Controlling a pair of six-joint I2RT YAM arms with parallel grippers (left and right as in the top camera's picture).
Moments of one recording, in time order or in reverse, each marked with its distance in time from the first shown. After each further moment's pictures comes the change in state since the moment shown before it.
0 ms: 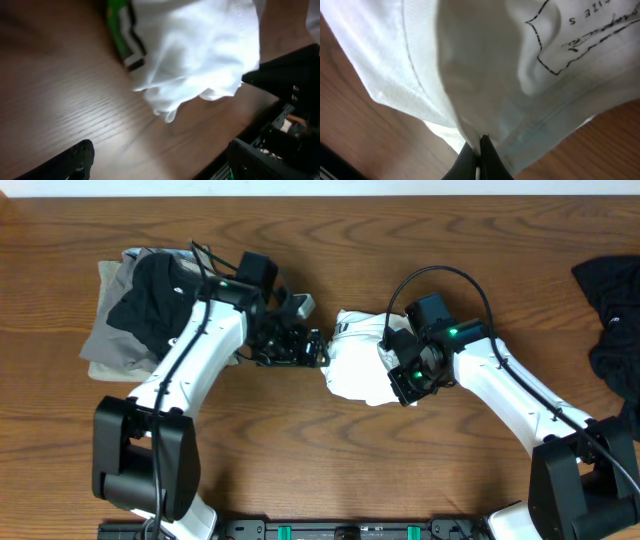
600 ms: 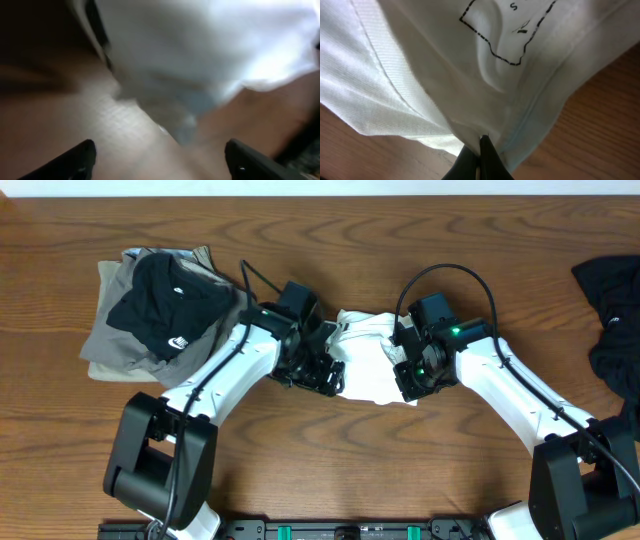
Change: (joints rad) left arm -0.163 0.001 -0.130 0.187 -0.203 0.001; right arm -0.014 0.000 0.000 0.002 0.093 0.110
